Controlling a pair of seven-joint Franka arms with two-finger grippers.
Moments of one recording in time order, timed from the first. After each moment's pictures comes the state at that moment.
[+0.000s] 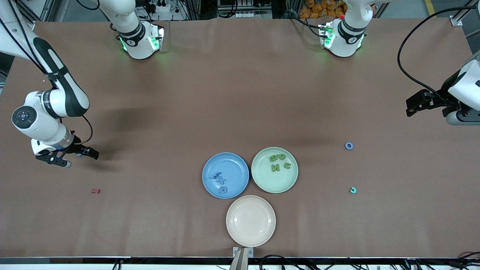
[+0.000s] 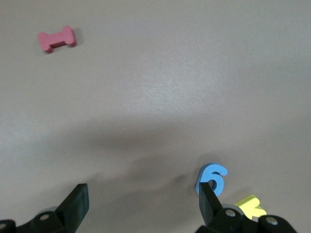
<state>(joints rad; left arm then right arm) 0.04 0.10 -0.14 -1.47 0.06 1.60 -0.05 -0.71 0.53 0.46 -2.06 -0.53 2.59 0.41</state>
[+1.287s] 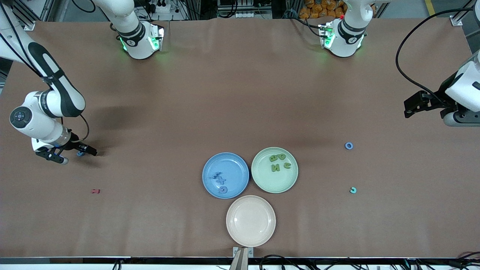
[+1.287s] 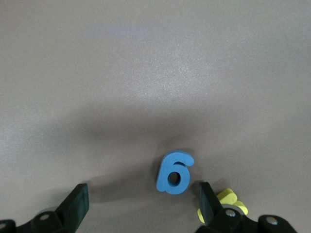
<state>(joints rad) 0.04 0.11 -0.14 -1.47 0.06 1.61 -0.05 -0.79 0.60 0.45 -2.07 -0.53 2.62 0.38</state>
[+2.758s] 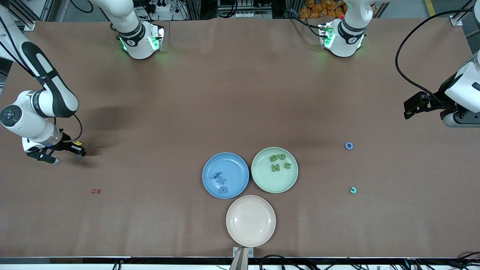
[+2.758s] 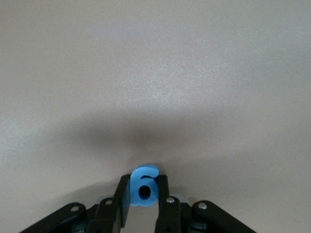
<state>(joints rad) 0.04 0.11 -0.14 -1.47 0.06 1.62 -0.05 -0.84 0.61 0.46 -2.04 -0.53 2.63 0.30</state>
